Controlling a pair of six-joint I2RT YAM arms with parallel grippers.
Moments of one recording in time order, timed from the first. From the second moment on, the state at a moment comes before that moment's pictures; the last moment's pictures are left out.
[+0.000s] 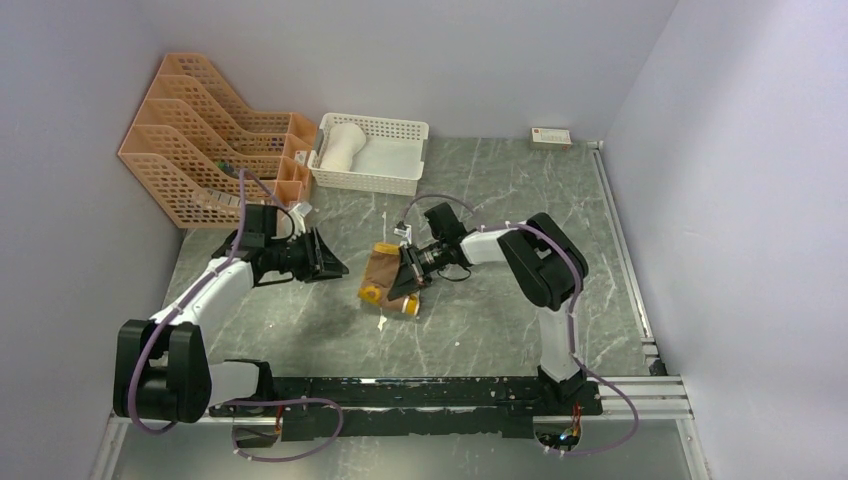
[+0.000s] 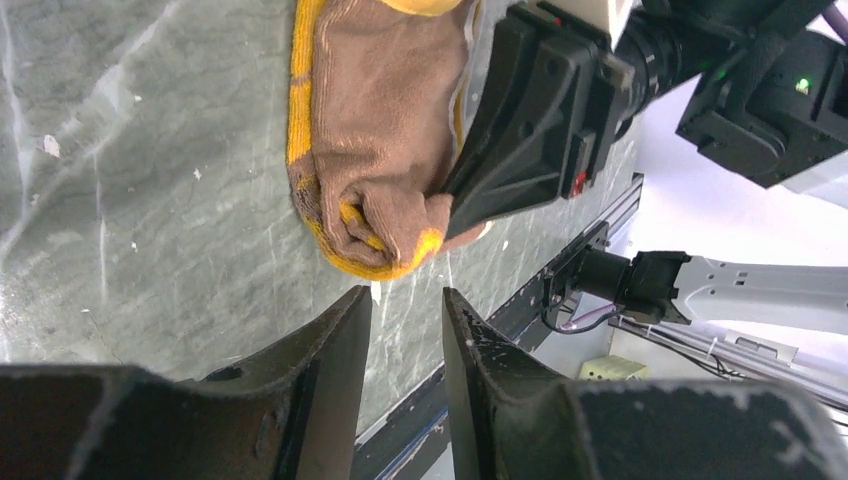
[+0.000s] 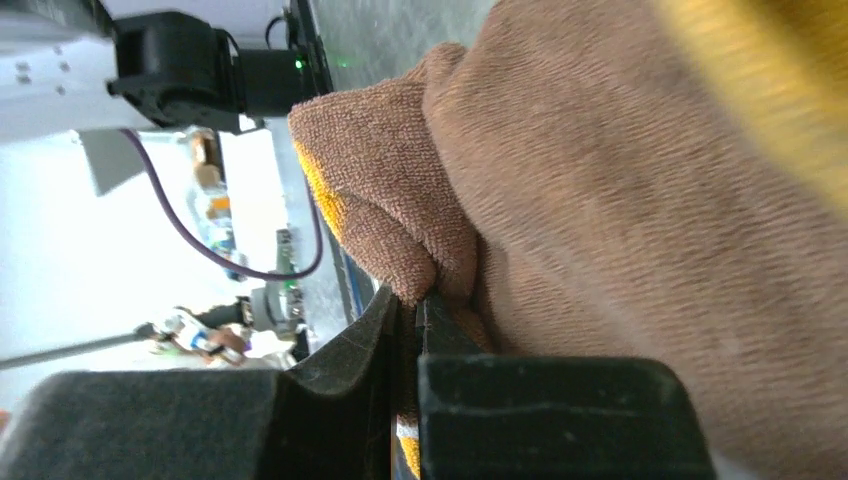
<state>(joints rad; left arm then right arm) -0.10 1.25 0.68 -0.35 0.75 -0.48 0.60 2.03 1.05 0.04 -1.11 0.39</state>
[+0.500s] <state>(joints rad) -0.29 1.28 0.56 -0.22 0.63 -0.58 0.54 2.20 1.20 -0.02 -1.15 0.52</state>
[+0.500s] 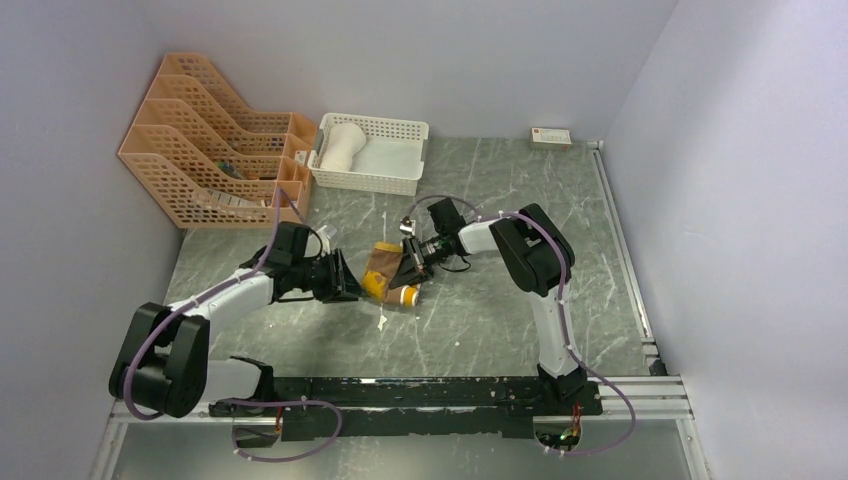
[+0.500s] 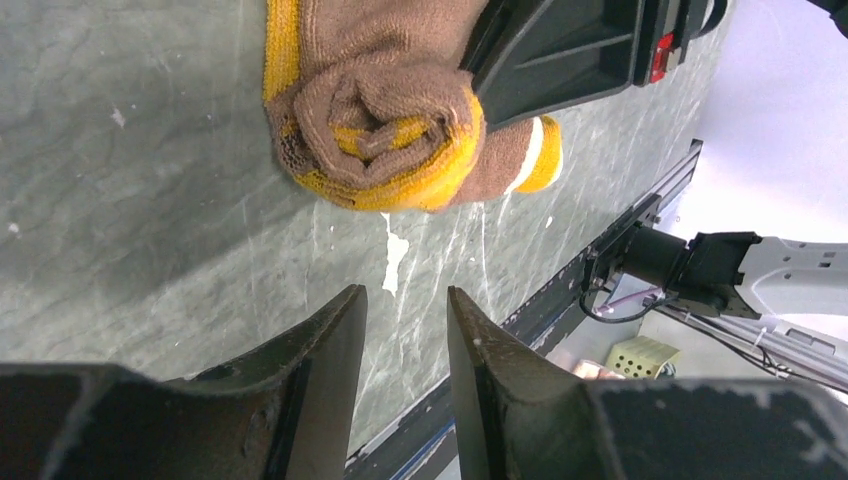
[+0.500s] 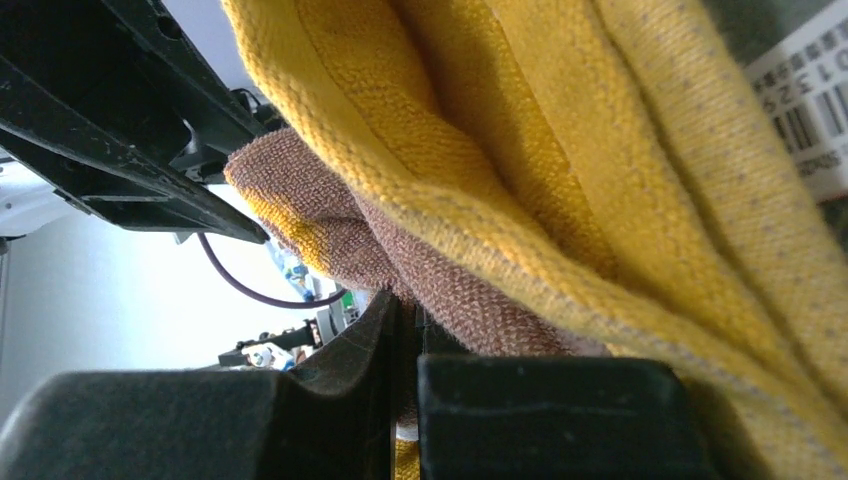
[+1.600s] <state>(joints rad) -0.34 1.64 0.64 0.04 0.60 -0.69 0.59 2.11 1.43 -0.42 -0.87 0.29</state>
